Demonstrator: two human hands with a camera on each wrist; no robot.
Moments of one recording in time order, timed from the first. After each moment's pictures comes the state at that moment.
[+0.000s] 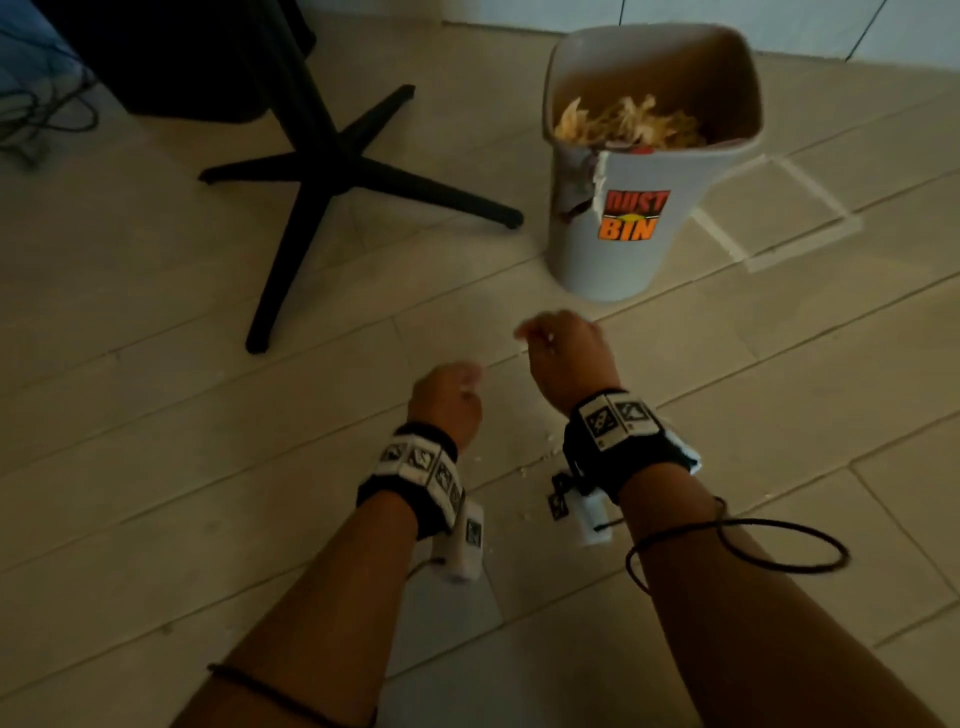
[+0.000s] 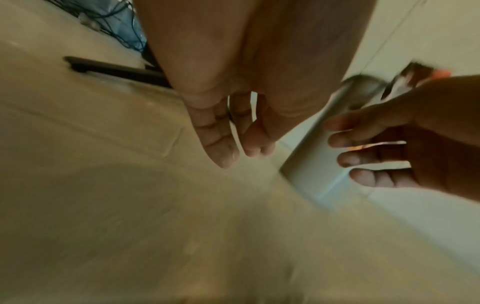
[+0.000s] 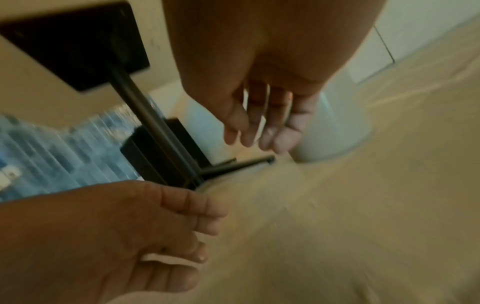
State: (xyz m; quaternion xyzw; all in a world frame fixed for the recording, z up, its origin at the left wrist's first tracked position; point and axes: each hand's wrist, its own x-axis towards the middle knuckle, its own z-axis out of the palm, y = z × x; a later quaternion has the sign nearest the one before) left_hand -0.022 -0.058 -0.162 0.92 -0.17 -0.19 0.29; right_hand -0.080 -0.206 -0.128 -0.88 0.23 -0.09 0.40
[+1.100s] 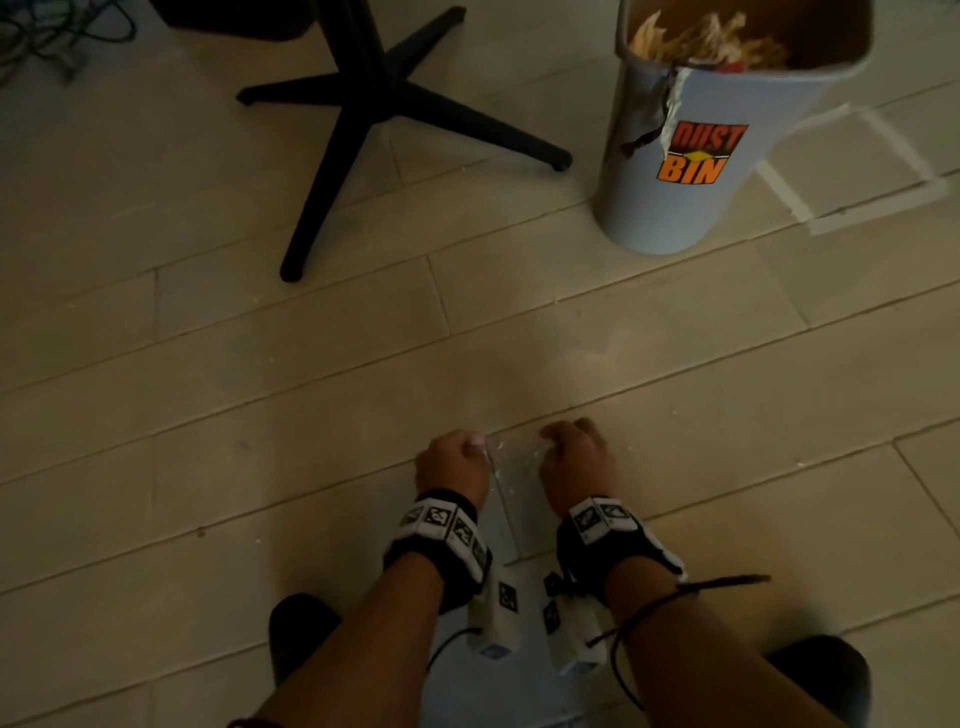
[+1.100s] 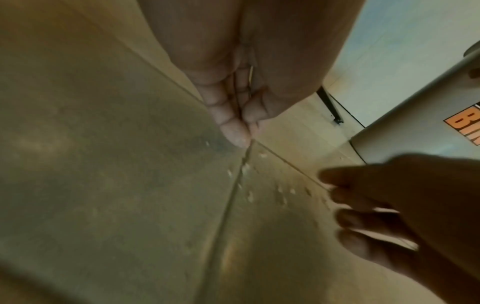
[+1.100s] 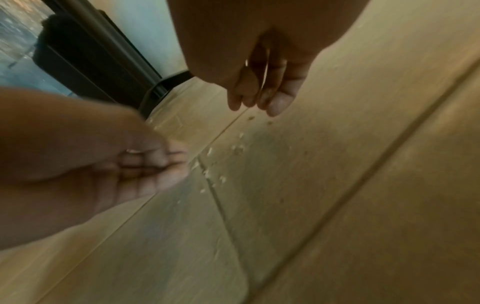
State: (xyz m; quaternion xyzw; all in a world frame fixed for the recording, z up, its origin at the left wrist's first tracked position) left_hand -0.124 0.013 -0.213 0.92 0.05 -0.23 0.30; right_hand -0.183 -0.115 -0.216 -0.86 0.33 0.07 0.39
